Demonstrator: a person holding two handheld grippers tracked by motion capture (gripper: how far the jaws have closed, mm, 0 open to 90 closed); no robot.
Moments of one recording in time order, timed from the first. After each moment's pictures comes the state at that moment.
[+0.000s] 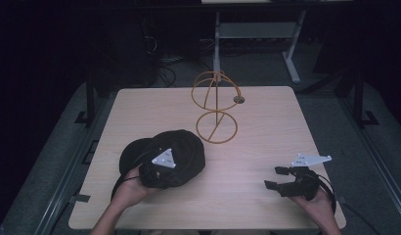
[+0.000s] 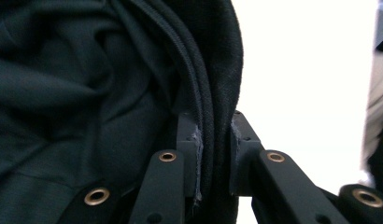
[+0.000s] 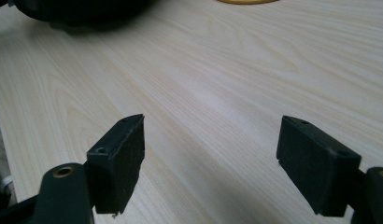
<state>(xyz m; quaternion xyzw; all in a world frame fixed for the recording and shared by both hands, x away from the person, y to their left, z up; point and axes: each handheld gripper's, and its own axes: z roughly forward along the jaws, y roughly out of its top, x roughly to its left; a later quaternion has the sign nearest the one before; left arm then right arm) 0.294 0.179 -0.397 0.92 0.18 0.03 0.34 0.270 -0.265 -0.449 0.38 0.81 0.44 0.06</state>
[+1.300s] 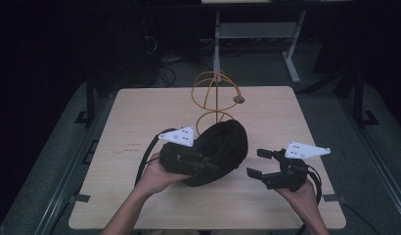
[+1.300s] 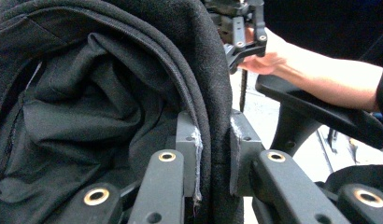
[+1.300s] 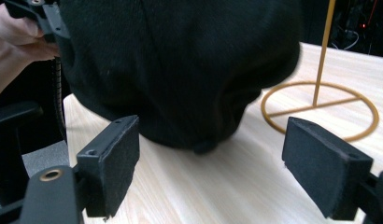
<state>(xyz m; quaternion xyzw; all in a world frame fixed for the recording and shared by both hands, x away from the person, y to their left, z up) 0.294 0.107 -0.321 0.86 0.09 -0.07 0.50 0.267 -0.214 -0.386 0.29 0.76 0.58 0.08</state>
